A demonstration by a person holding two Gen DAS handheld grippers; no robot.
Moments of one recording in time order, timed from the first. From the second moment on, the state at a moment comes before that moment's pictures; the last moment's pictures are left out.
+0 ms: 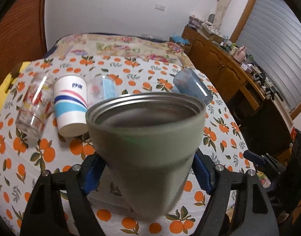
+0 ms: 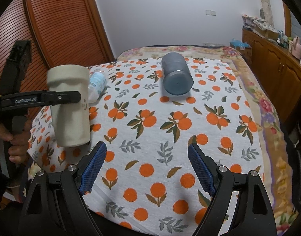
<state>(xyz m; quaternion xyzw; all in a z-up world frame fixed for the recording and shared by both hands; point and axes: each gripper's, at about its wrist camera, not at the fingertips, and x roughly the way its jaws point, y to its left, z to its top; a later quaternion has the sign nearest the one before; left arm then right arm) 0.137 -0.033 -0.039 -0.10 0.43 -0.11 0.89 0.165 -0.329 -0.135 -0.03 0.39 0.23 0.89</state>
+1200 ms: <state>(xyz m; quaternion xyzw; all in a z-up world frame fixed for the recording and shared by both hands) 0.114 -0.069 -0.047 -0.01 0.37 -0.10 0.93 0.167 -0.325 -0.139 -0.02 0.36 0.20 0.91</state>
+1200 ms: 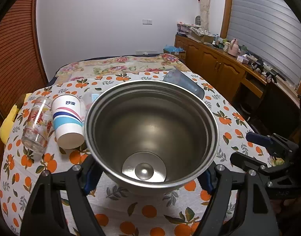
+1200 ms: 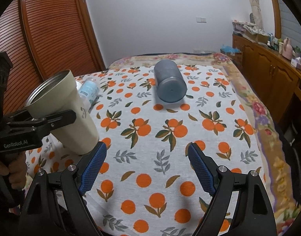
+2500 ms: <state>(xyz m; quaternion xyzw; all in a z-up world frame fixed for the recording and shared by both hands) 0.035 -0.023 -0.027 0.01 0.28 -0.02 0.96 0.118 -0.299 -0.110 0.00 0.26 0.20 0.95</state>
